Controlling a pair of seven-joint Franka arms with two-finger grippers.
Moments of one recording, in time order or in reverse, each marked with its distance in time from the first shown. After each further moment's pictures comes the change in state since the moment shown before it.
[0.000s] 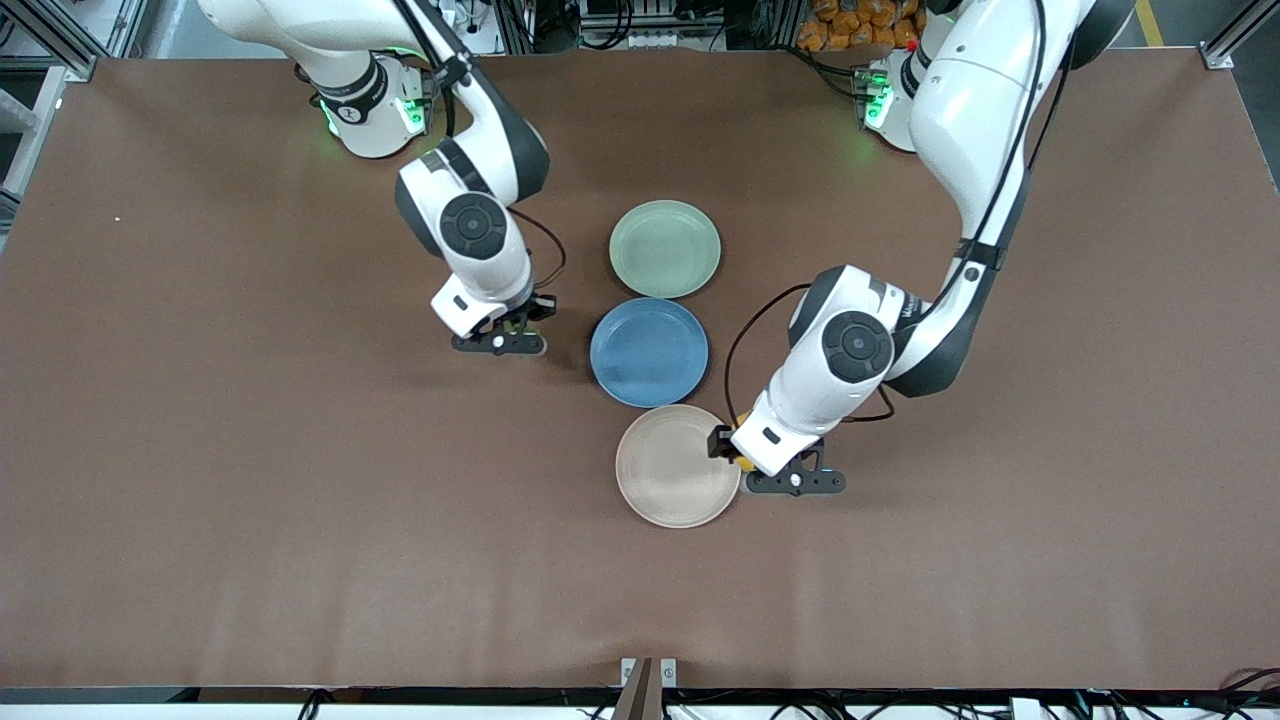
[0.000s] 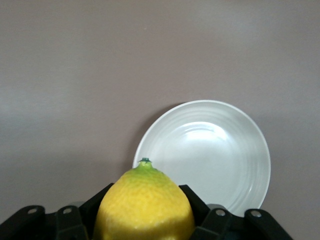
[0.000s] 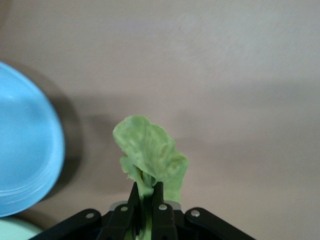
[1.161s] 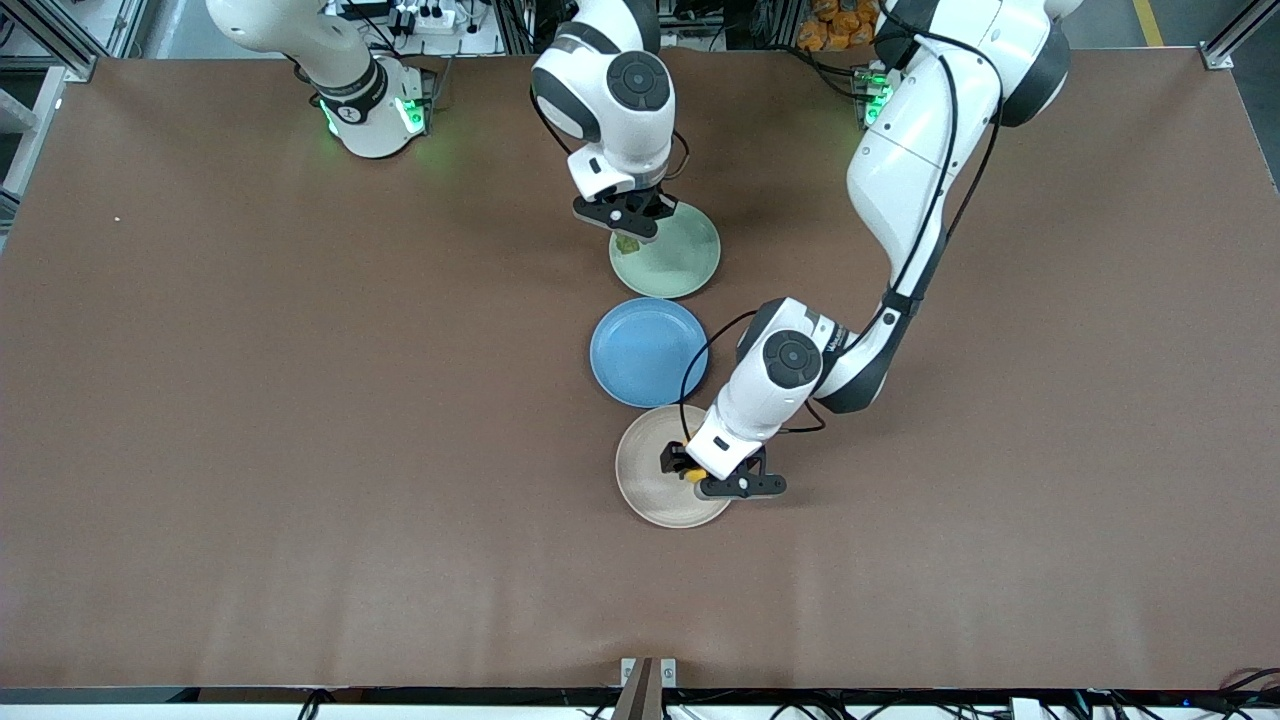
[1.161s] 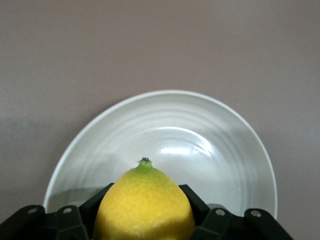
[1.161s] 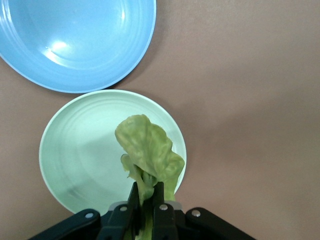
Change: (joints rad) left arm -0.066 0.200 0.000 0.041 -0.004 0.260 -0.093; right arm 0.363 0.007 0.002 0.085 0.083 -0.047 0.629
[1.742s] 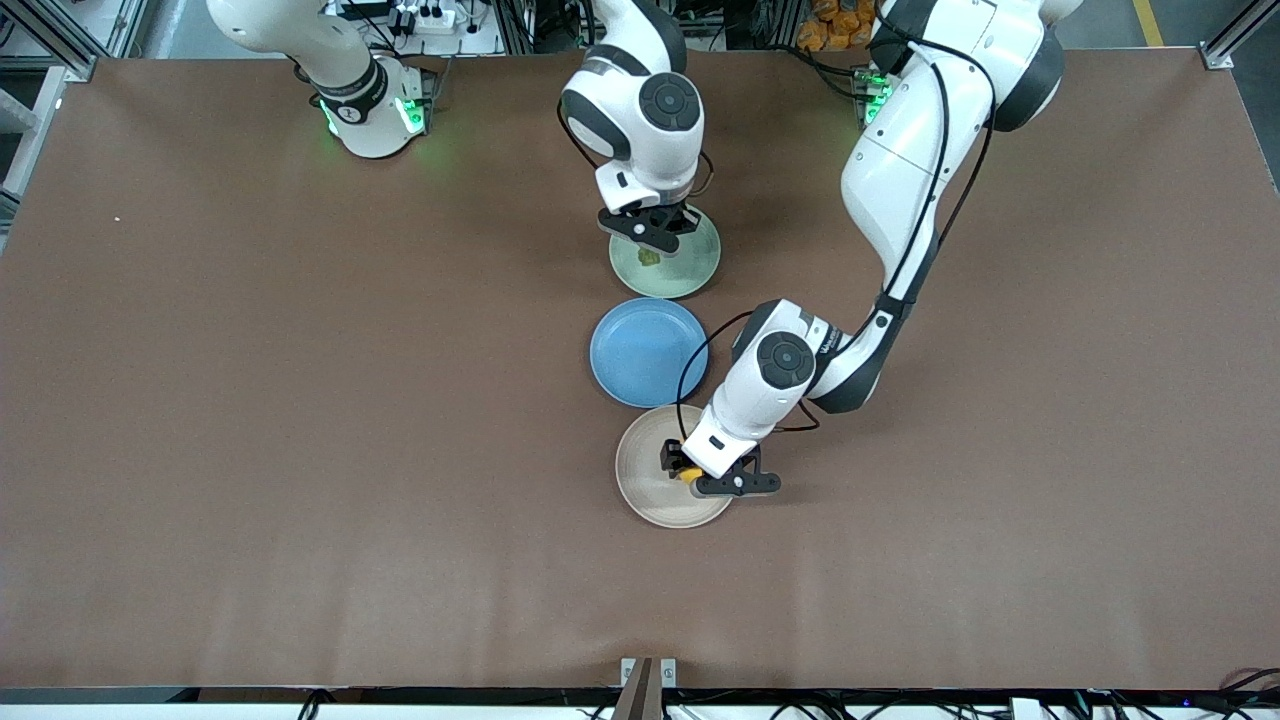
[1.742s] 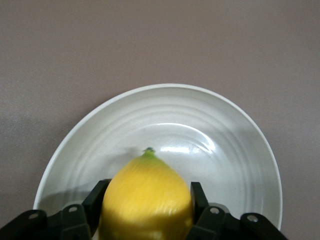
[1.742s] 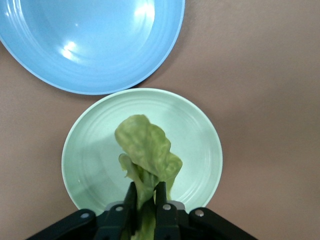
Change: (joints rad) left arm -0.004 0.010 0.001 0.004 0.000 0.007 -0.001; right arm 0.019 0.146 -0.001 0.137 0.001 0.015 0.068
